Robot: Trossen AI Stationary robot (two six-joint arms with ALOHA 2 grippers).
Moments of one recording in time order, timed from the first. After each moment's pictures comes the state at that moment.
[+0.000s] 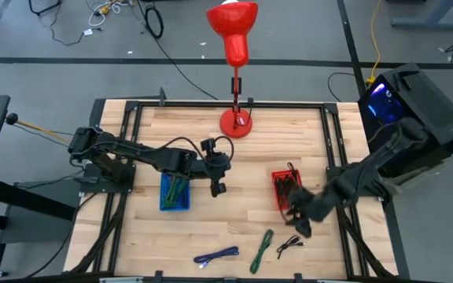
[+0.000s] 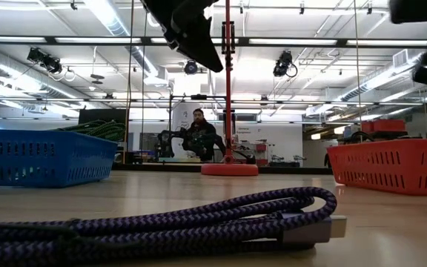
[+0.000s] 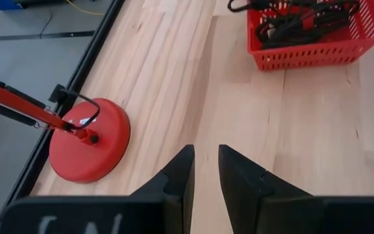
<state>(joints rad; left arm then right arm) -0.17 1.63 1.28 -0.43 -0.53 -0.09 0.66 1.16 0.69 -0.42 0.14 0.98</state>
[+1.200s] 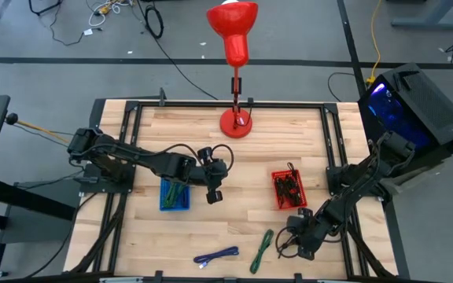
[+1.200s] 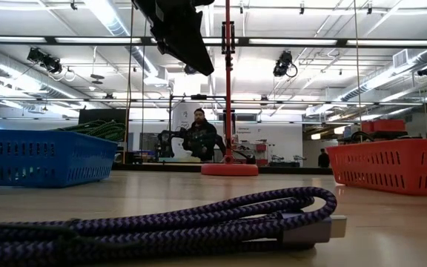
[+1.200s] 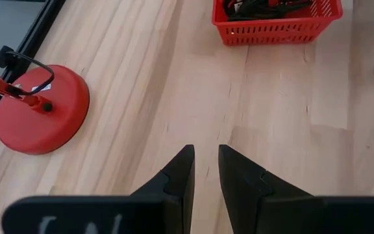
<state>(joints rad) -0.22 1.63 1.28 -0.51 -0.44 -0.25 0.84 1.52 0.69 -0.30 0.05 1.05</state>
